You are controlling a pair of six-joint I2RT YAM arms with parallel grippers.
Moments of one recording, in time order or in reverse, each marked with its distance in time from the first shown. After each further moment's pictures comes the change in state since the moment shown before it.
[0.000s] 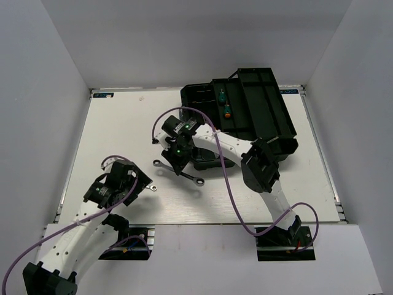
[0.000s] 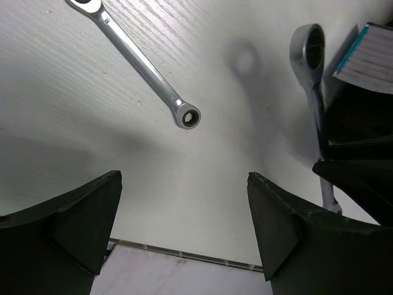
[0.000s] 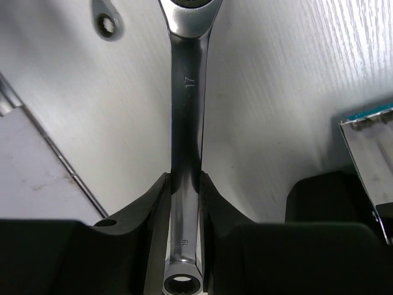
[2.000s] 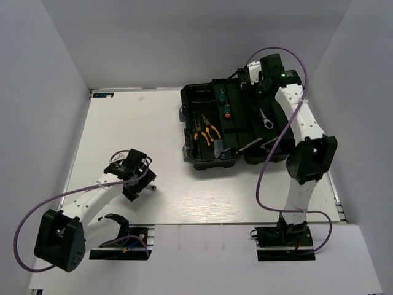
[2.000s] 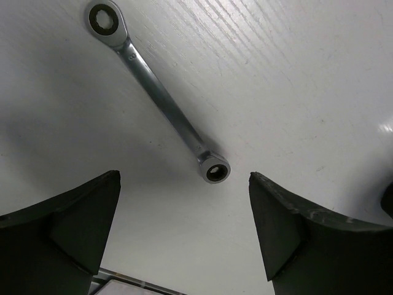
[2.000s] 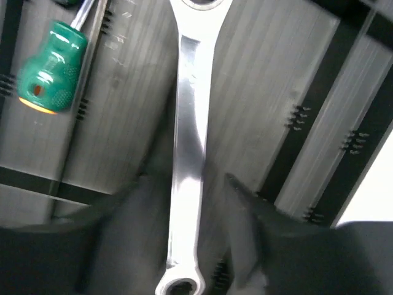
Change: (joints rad) left arm 0.000 0.409 0.027 0.130 -0.082 -0.053; right arm -0.729 -0.243 0.113 -0.028 0.283 -0.195
